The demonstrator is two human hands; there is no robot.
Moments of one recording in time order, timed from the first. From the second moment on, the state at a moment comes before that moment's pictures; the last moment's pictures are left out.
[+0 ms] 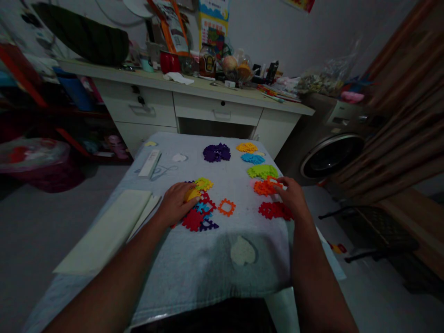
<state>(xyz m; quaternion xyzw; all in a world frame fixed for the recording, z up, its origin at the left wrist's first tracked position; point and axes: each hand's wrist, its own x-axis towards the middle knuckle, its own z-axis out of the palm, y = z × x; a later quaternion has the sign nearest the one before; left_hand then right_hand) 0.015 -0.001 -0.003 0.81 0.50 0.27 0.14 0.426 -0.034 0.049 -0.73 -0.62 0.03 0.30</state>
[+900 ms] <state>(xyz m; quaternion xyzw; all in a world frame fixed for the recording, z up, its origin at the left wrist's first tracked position) 0.015 -0.003 0.000 0.81 0.50 0.27 0.14 0.308 -0.047 0.038 -0.50 -0.81 0.09 0.30</state>
